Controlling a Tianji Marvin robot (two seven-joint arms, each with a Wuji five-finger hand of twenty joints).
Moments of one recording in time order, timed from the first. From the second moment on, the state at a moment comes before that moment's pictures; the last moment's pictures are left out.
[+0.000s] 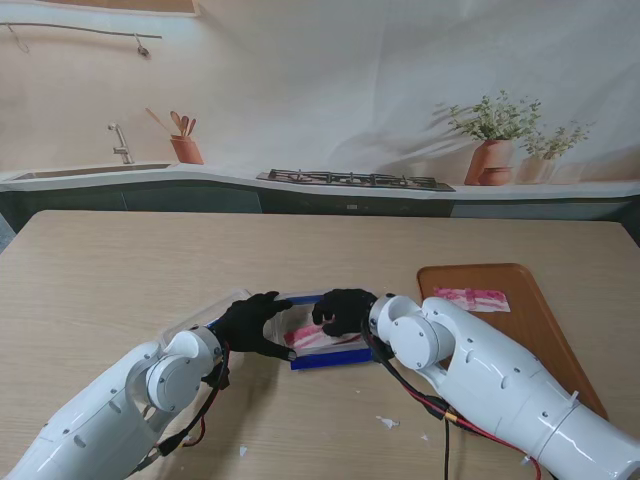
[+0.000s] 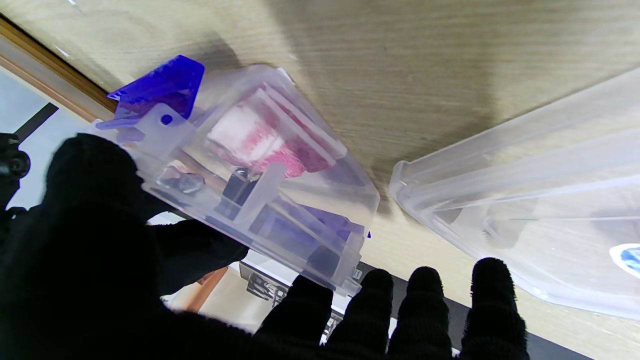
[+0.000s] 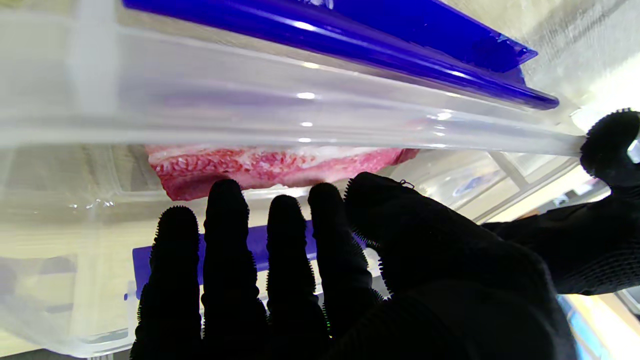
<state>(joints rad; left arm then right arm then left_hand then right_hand) 1.36 -1.07 -0.95 -1.39 0.61 -0.07 -0.14 -1.07 -1.08 0.67 -1.31 -0.53 -0.01 0.26 0.44 -0.46 0.27 -0.07 0.23 0.23 0.20 0.17 0.12 0.26 0.05 0.23 0.06 0.20 0.08 0.43 -0.08 0.31 0.44 0.48 0.74 -0.37 0.76 -0.13 0.56 0.15 0.40 0.58 0.41 0.14 0.86 0.42 0.45 0.20 0.76 0.46 0.14 0.19 0.92 0.44</state>
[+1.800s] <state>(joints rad) 1.36 -1.07 -0.95 -1.39 0.61 -0.07 -0.14 -1.01 -1.09 0.61 -1.23 -0.61 -0.15 0.20 0.44 -0.46 0.27 -0.07 0.22 0.23 0.19 0.17 0.12 0.28 0.05 0.23 0.06 0.20 0.08 0.43 -0.08 0.31 0.43 0.48 0.71 -0.44 0.73 -0.15 0.59 0.05 0.76 0.63 0.37 0.05 0.87 0.52 0.34 0.16 0.71 0.43 0.10 0.16 0.84 0.47</state>
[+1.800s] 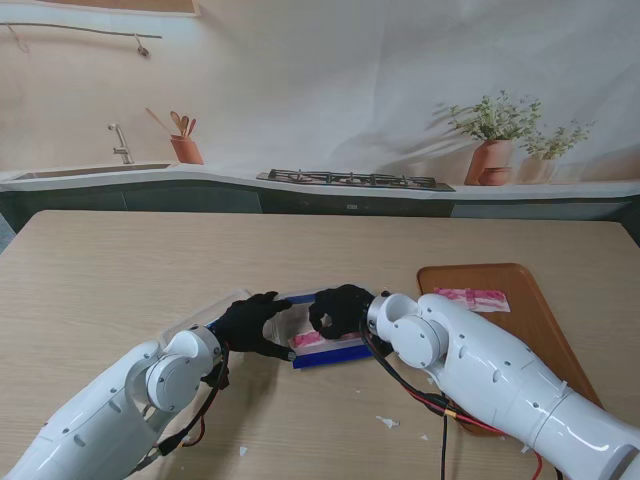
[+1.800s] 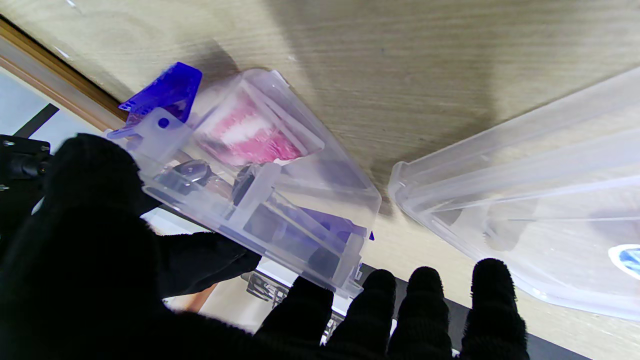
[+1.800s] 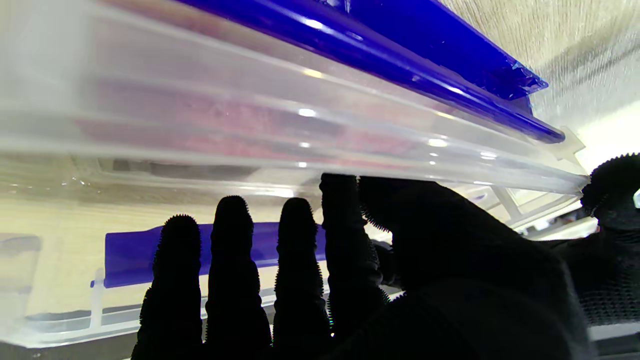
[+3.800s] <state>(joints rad) 1.35 -1.07 -0.95 -1.38 0.61 -0.07 -0.14 -1.10 -1.07 0.71 -1.32 -0.54 -0.10 0.26 0.44 -0.46 0.27 -0.07 0.22 0.23 0.19 0.17 0.12 0.28 0.05 0.23 0.06 0.20 0.08 0.43 -0.08 0.31 0.43 0.48 0.71 -0.44 0.67 -0.14 0.62 0.06 0.84 0.66 0.68 0.13 0.86 0.43 0.62 0.21 0.78 0.45 0.14 0.23 0.72 0.49</state>
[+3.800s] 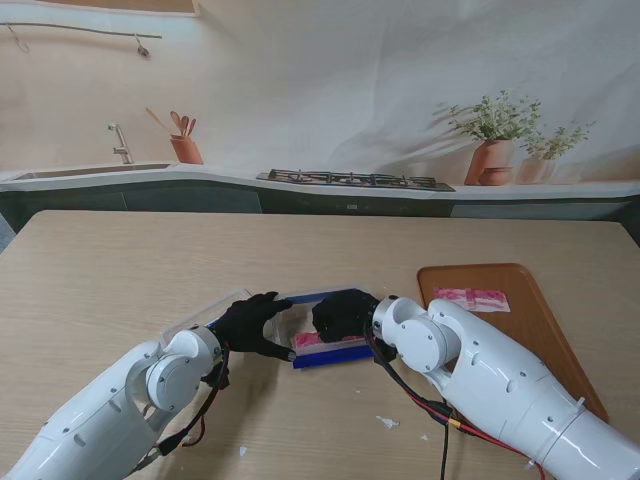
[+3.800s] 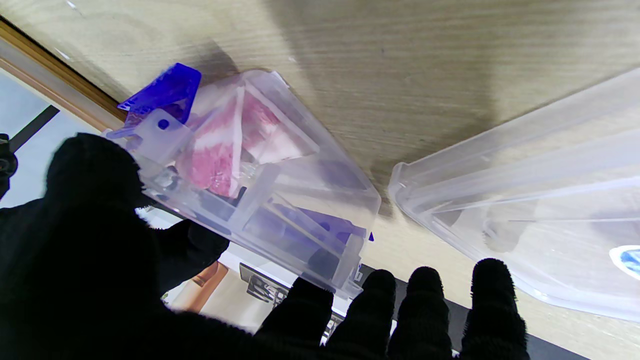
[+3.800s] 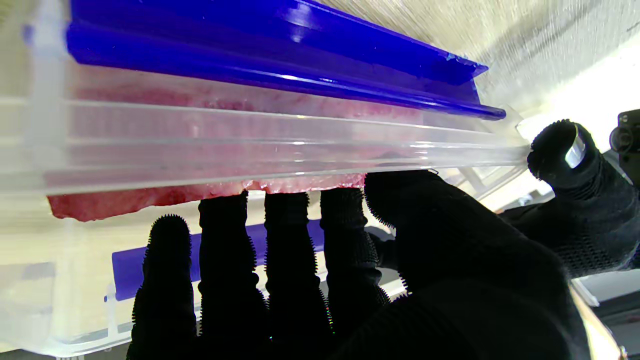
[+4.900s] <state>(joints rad) 1.35 -1.07 -0.94 -1.38 0.60 -0.07 -0.14 -1.06 -1.07 0.69 -1.28 -0.64 -0.22 0.21 0.44 -0.46 0.27 -0.07 0.22 0.23 0.19 0.17 0.12 0.28 0.05 0.23 0.06 0.20 0.08 0.43 -0.08 0.31 0.43 0.48 0.76 -0.59 0.80 -0.21 0.73 -0.10 0.85 0.54 0.88 0.02 0.95 0.68 0.78 0.15 0.91 0.49 0.20 0.23 0.85 0.45</state>
